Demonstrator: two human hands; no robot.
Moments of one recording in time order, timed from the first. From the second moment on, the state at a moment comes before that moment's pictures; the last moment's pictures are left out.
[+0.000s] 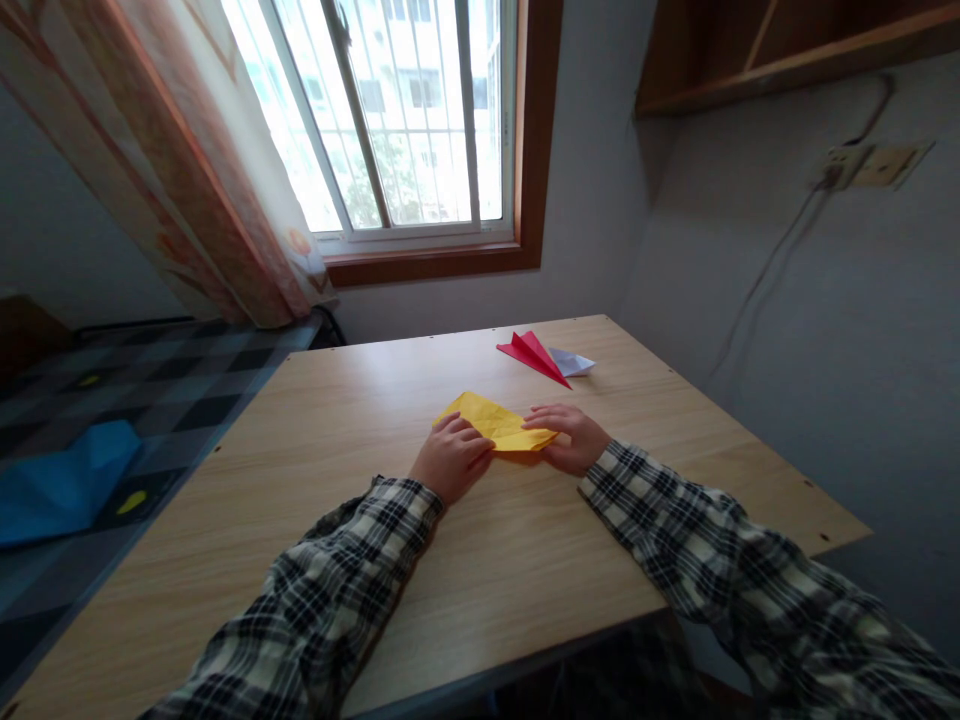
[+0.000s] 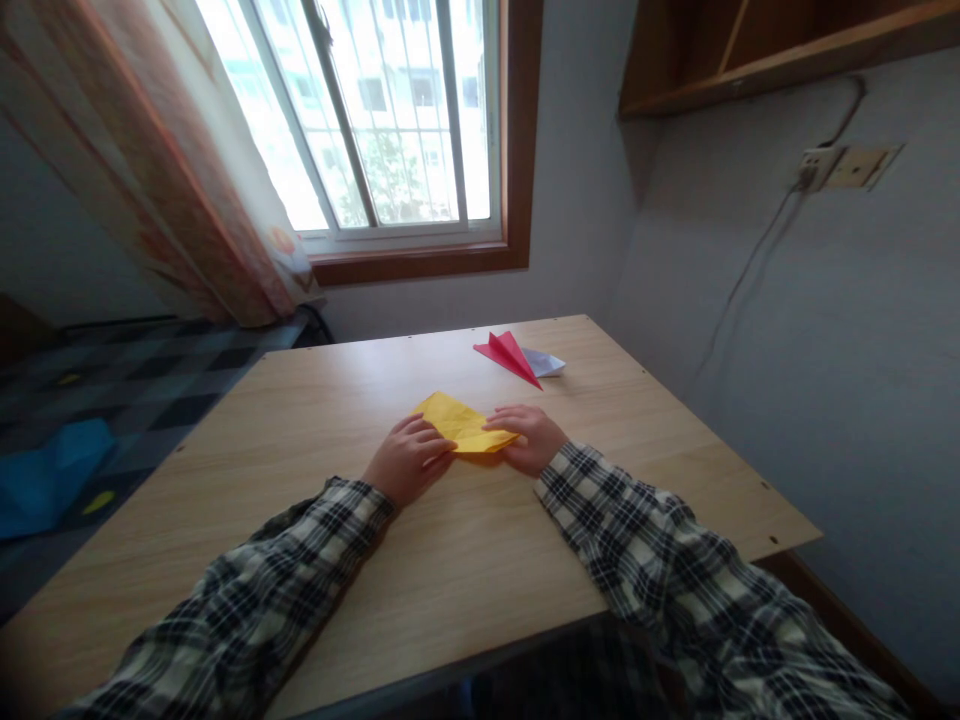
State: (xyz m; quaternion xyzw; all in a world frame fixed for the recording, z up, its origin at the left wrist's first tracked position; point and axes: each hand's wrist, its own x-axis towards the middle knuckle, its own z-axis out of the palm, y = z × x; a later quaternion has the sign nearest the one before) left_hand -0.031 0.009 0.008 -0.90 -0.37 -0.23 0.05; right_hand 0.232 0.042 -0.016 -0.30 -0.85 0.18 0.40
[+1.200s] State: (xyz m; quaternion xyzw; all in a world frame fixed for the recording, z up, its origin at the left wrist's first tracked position) left_hand -0.035 0.023 -0.011 -0.90 -0.38 -0.21 -0.02; right_hand 0.210 0.057 -0.019 -0.54 -0.79 0.08 0.27
